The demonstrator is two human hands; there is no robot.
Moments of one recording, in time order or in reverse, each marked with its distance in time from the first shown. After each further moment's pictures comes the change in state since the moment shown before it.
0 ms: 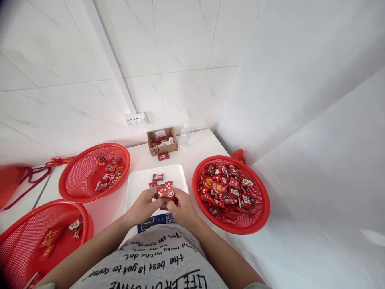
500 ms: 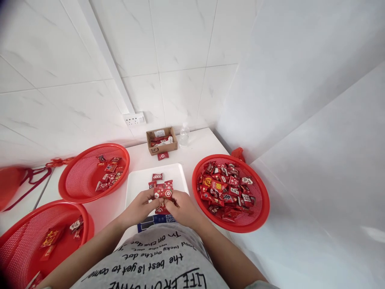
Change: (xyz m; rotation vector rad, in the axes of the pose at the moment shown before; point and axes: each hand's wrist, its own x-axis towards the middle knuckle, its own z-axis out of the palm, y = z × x) left_hand -0.008 -0.002 -0.007 -0.022 -0.075 0.030; right_hand -0.001 -0.011 -0.016 -0.147 -0.223 -0.028
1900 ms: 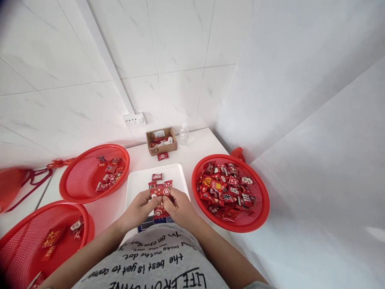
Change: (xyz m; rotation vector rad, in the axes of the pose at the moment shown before) left_hand -0.002 0.009 0.006 -0.030 0.061 0.021; right_hand -0.001 -0.006 0.006 0.226 0.073 0.016
